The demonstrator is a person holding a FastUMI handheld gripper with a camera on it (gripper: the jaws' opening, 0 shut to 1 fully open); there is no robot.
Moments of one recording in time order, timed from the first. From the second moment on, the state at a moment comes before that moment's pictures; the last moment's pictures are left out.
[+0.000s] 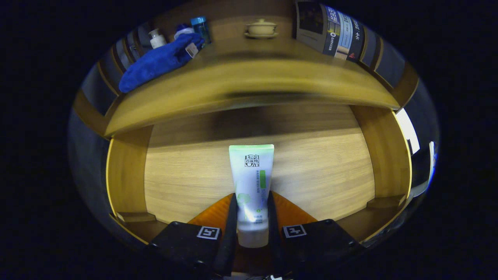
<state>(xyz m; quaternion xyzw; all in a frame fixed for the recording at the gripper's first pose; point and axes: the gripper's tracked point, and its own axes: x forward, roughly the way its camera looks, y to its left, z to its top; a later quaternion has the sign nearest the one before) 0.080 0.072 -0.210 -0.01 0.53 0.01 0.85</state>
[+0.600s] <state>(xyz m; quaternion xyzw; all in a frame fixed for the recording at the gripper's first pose) 0.089 0.087 -0.107 0.00 0.46 0.04 0.89</state>
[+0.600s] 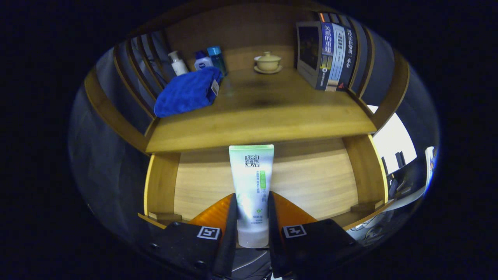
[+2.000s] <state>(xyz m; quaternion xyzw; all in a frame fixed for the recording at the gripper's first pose) 0.211 0.131 -0.051 -0.06 0.27 0.02 0.96</state>
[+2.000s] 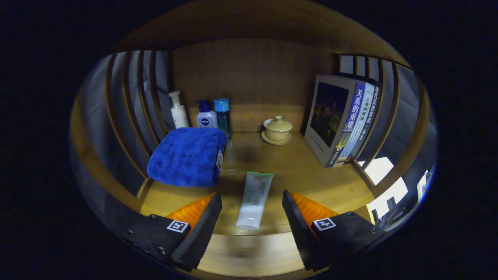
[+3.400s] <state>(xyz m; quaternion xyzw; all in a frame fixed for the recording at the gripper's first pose) -0.035 0.074 -0.120 0.02 0.14 0.02 0.99</state>
